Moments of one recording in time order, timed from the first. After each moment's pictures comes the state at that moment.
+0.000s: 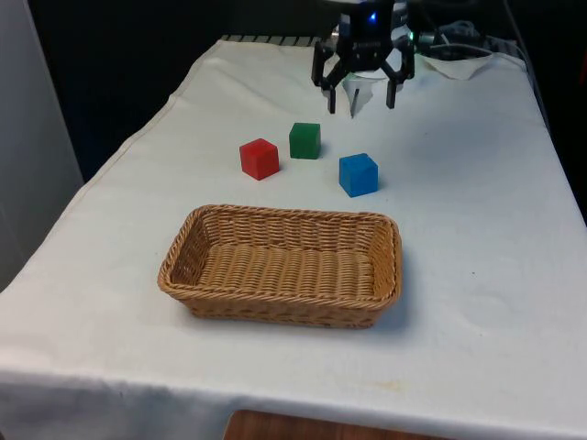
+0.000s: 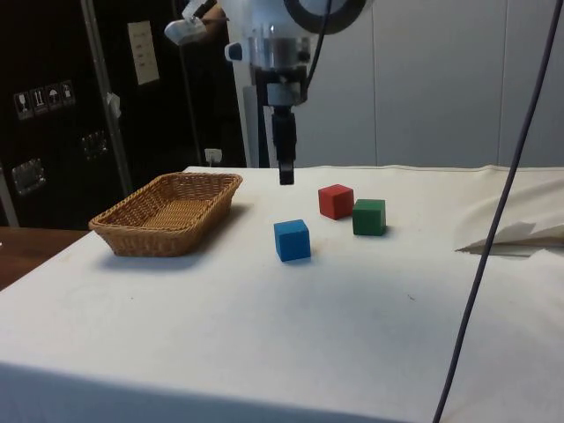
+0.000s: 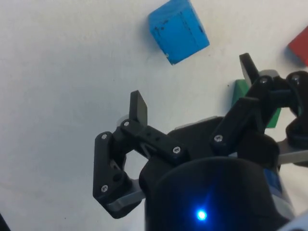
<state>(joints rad) 0.04 0.05 -0.05 -2.44 -0.05 2.56 -0.33</state>
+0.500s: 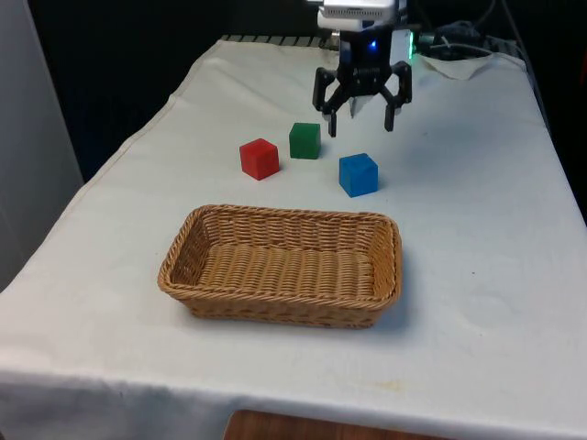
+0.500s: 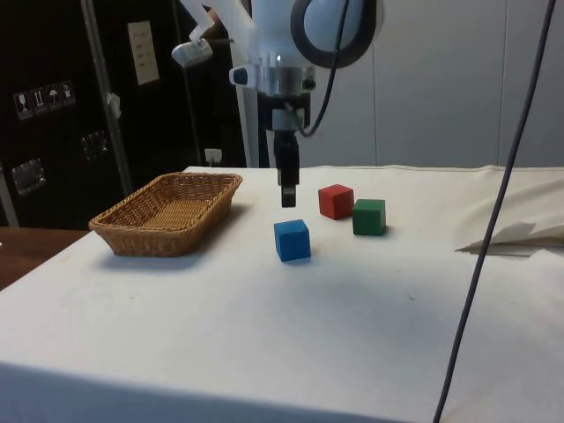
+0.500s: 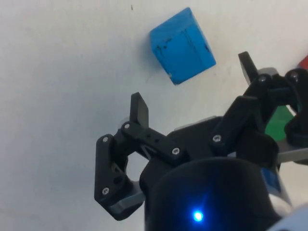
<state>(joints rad) 0.04 0.12 -0.05 -2.47 -0.05 2.71 -0.37</state>
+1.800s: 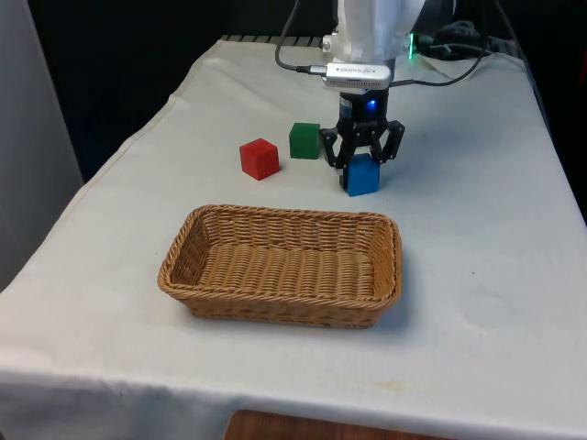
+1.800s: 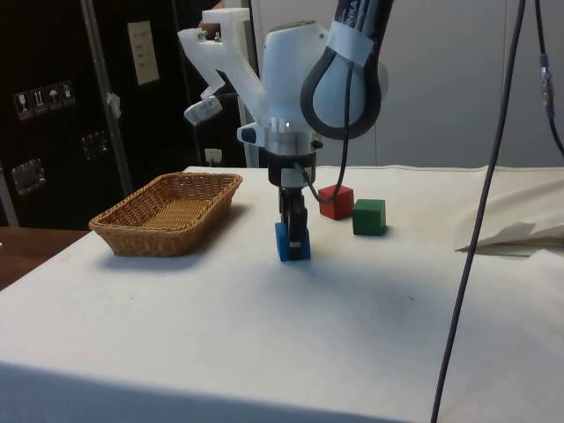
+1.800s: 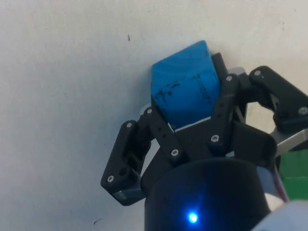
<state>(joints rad) 0.04 0.36 -0.05 -2.46 -0.05 2.95 -0.43</state>
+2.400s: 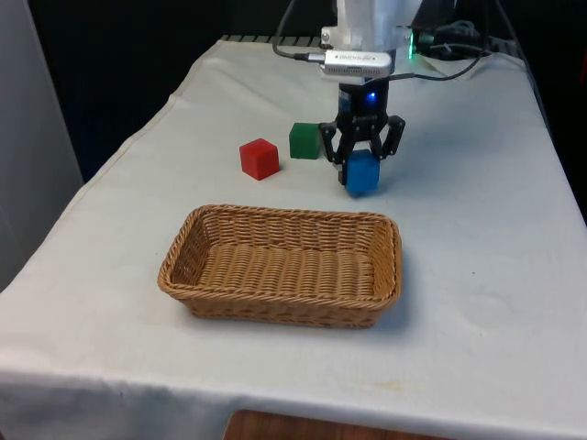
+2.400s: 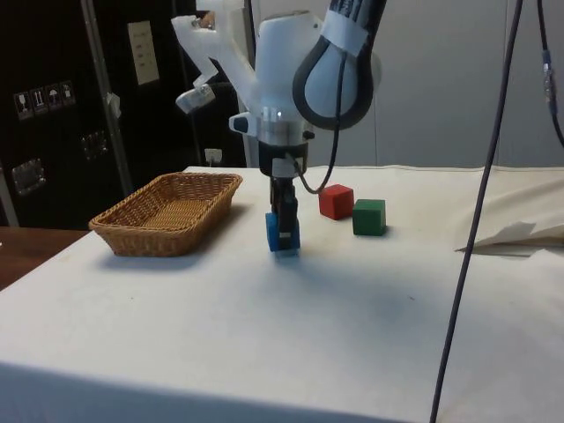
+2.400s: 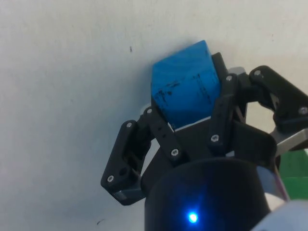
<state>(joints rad) 0.04 0.34 -0.05 -2.44 -0.05 2.92 -0.43</state>
